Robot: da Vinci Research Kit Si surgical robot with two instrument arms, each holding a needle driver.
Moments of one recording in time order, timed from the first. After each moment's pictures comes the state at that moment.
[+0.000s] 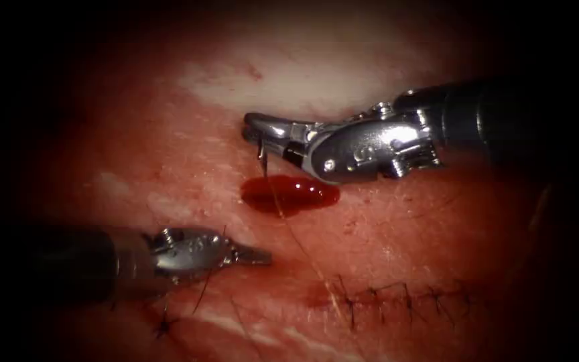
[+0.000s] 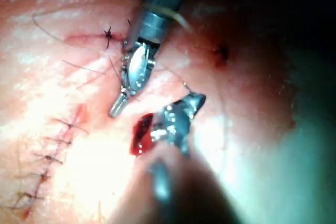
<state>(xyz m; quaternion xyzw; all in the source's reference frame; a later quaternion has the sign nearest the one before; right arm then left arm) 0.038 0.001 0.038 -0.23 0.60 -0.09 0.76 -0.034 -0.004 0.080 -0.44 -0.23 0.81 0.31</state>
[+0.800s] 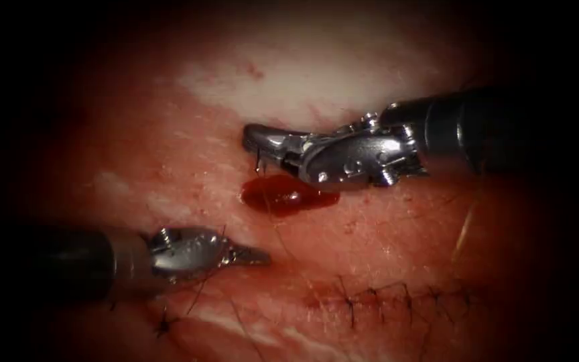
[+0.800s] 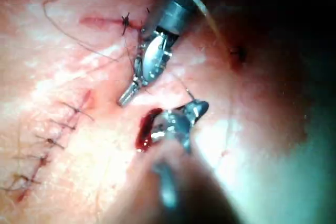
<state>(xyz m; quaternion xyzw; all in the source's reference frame) 0.037 0.000 0.042 -0.26 0.57 -0.15 0.76 -0.034 -0.003 0.079 -0.44 -0.23 0.81 0.31</state>
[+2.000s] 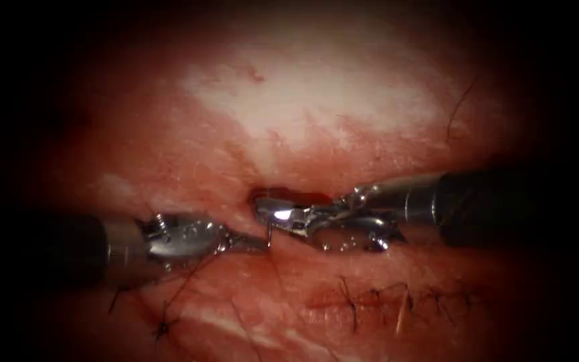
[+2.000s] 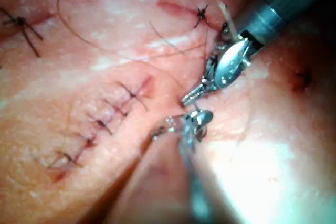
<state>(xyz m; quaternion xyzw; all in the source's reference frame) 0.034 -0.009 0.051 -0.28 0.53 -0.29 0.75 -0.033 -0.001 0.079 -0.44 -0.22 0.81 0.32</state>
